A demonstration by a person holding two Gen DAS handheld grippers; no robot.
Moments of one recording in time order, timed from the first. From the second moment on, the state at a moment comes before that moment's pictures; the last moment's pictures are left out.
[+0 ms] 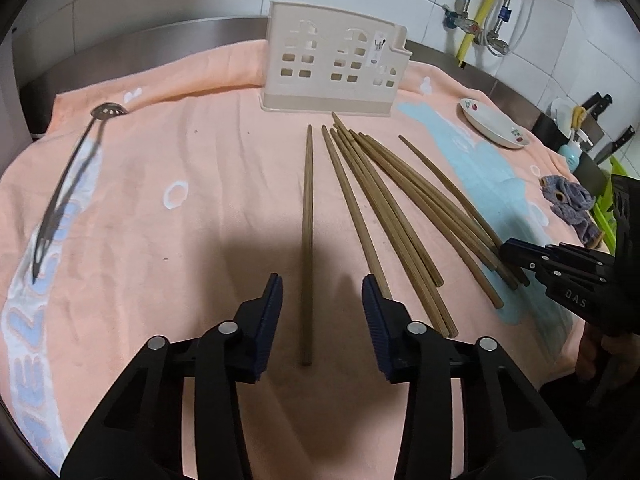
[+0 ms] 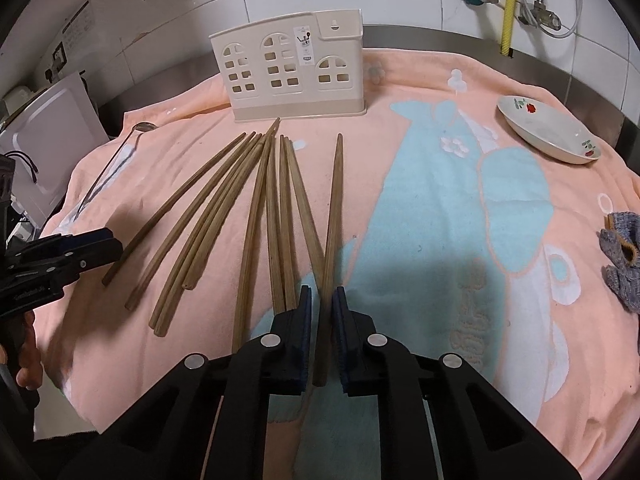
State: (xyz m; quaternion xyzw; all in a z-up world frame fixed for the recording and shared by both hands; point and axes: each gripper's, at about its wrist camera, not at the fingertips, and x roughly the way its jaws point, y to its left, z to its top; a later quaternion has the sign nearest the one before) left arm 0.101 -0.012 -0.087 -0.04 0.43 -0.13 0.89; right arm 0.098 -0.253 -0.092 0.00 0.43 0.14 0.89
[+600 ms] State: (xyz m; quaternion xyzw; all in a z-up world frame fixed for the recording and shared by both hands) left arm 0.126 -0.014 -0.103 -0.03 0.45 -0.12 0.89; right arm 0.101 -0.257 -0.096 0.01 0.43 0.14 0.89
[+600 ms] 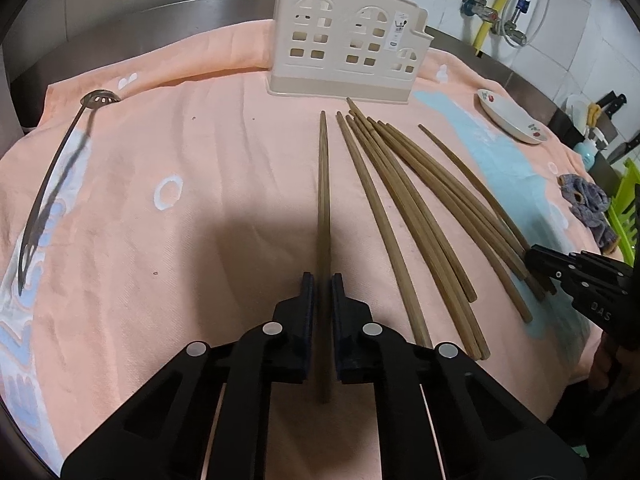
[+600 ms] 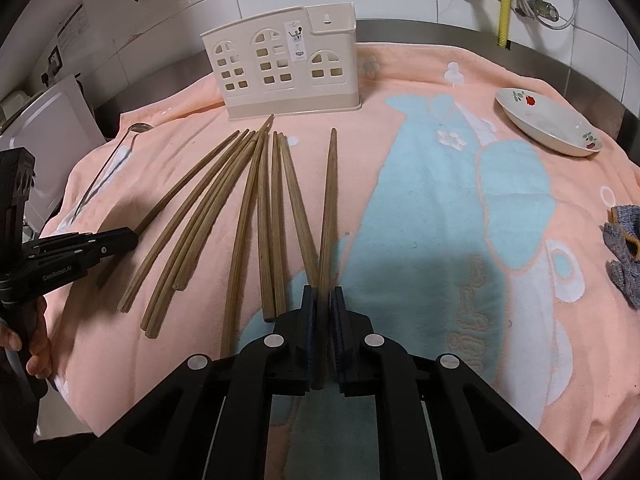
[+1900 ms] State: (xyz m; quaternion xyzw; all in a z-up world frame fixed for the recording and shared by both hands) left arm 0.117 -0.010 -0.046 -0.02 0.38 -0.12 0.92; right arm 0.095 -0.261 -0.045 -0.01 0.36 0.14 0.92
